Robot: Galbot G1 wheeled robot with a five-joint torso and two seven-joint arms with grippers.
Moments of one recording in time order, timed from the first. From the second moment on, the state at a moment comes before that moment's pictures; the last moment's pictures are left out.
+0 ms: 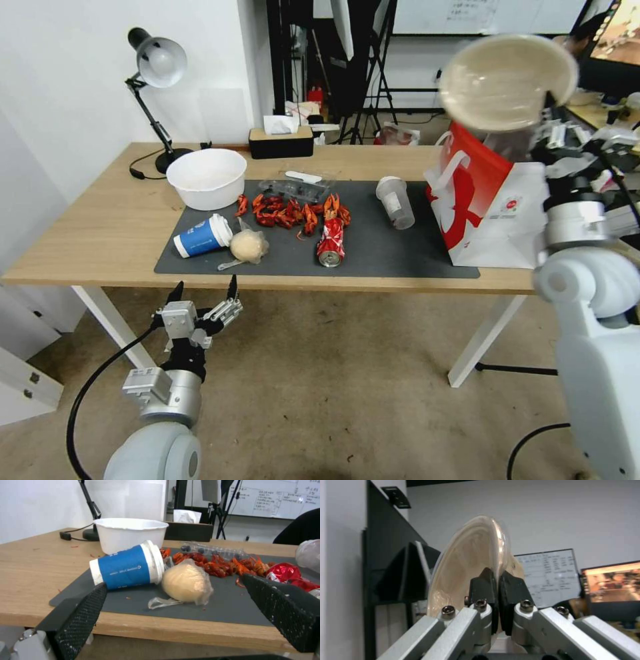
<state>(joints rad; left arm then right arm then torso) 1.67 -1.61 -0.59 -2.26 -0.14 0.10 0.03 -0.93 1.10 0.72 1.96 0.58 0.01 0.12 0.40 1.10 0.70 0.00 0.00</state>
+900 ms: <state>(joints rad) 1.67 -1.61 -0.58 -2.26 -0.14 0.08 0.04 -1.00 1.12 0.71 2.08 0.75 -0.07 0.16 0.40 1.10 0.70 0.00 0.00</state>
